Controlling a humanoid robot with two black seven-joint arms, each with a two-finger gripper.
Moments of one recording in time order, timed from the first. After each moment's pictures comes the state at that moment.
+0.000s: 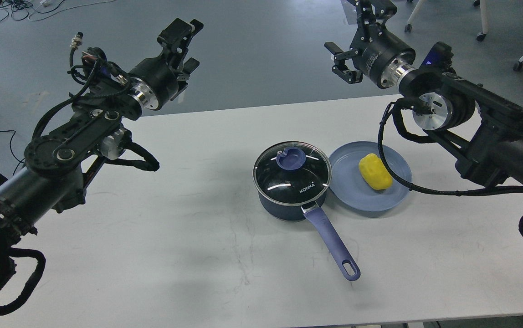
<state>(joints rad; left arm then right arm) -1.06 0.33 -0.48 -0.85 0.66 -0.05 -0.24 0.95 -0.29 0.64 0.91 -0.13 0.06 0.20</state>
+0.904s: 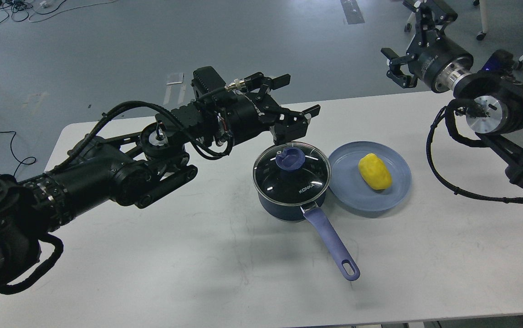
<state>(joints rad) -1.20 0.18 0.01 -0.87 1.70 0.33 -0.41 0.87 -0.46 0.66 0.92 -0.14 0.07 0.13</state>
